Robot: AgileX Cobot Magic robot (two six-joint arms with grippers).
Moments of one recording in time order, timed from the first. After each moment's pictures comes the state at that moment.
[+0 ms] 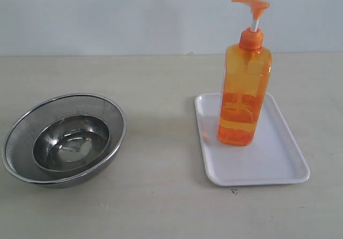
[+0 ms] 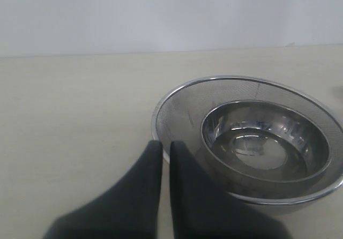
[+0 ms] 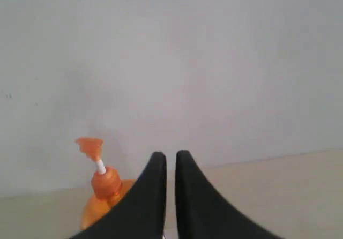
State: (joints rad) left arm 0.01 0.00 0.00 -0.16 0.31 0.19; right arm 0.07 0.34 -0.43 0.48 0.12 -0.23
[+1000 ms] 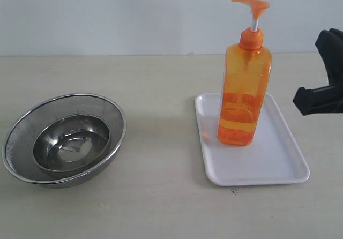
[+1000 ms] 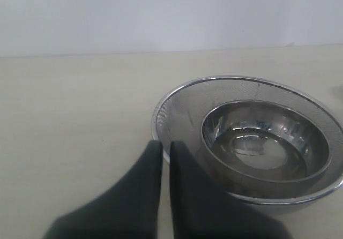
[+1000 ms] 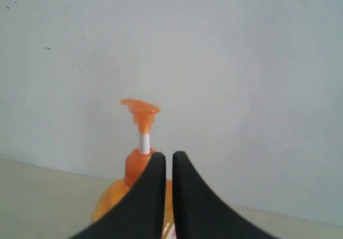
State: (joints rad) left arm 0.01 0.00 0.00 -0.16 0.31 0.19; right arm 0.59 0.99 -0.21 0.35 -0.92 -0.33
